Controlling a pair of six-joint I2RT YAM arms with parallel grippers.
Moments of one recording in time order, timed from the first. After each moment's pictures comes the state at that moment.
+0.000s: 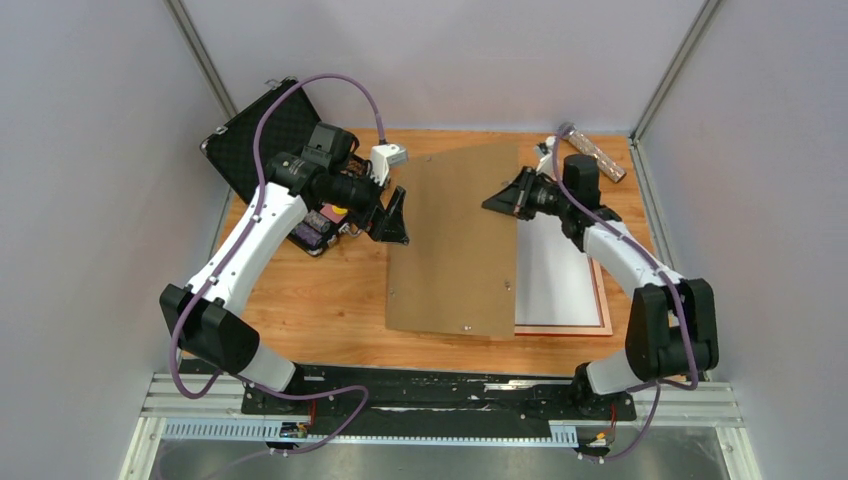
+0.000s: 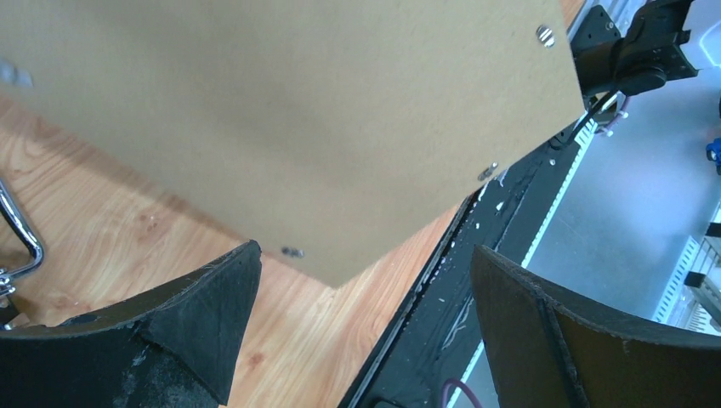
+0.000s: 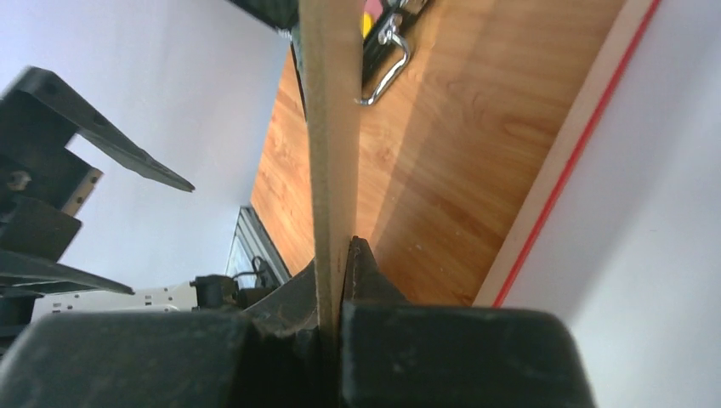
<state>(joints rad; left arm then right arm) -0.42 1.50 1.58 -1.05 0.68 0.19 0.20 1.51 1.00 0.07 -0.80 0.69</state>
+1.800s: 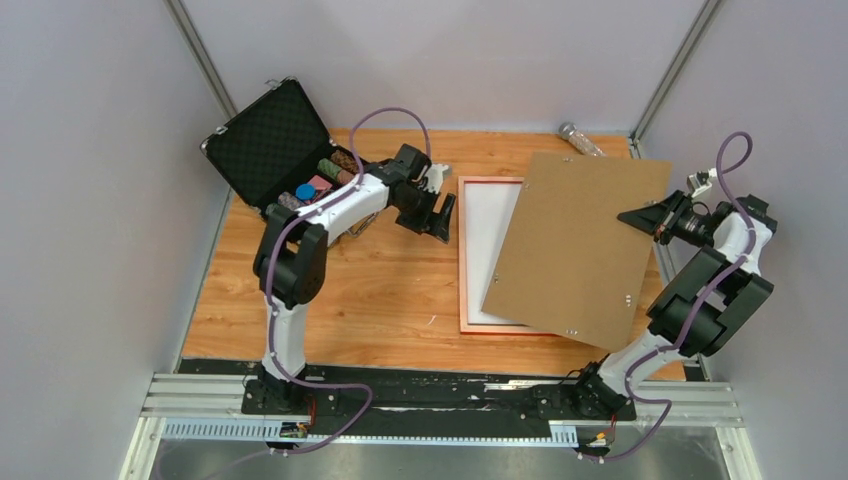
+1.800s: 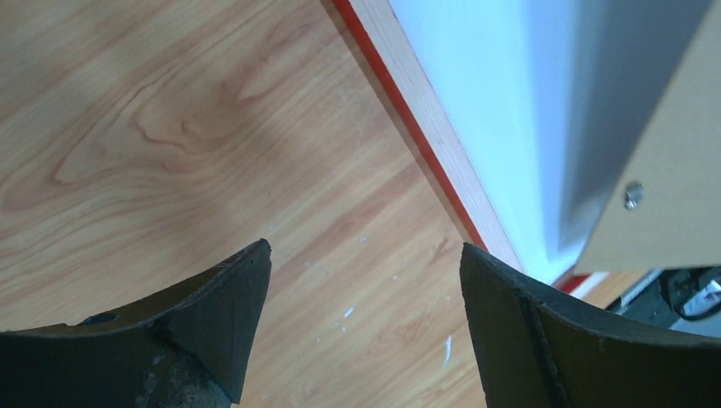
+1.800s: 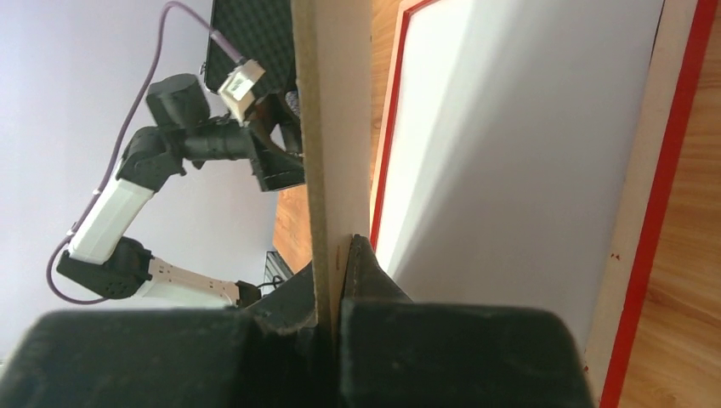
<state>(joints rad) -0.55 1.99 1.63 -0.68 0.39 -0.11 -0.74 1.71 1.33 -0.96 -1.34 -0.21</state>
